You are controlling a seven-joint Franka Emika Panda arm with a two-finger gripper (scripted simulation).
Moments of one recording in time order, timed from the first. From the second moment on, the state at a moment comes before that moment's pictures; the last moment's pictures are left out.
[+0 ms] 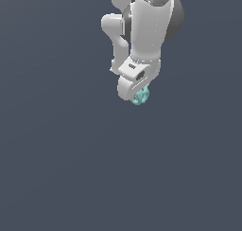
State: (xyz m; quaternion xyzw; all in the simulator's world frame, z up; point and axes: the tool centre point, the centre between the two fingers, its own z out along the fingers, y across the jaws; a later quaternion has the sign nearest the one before) arm -0.052 0.070 0.267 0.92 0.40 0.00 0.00
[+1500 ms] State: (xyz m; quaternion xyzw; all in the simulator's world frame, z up) arm -0.141 0.059 0.492 0.92 0.40 0.00 0.00
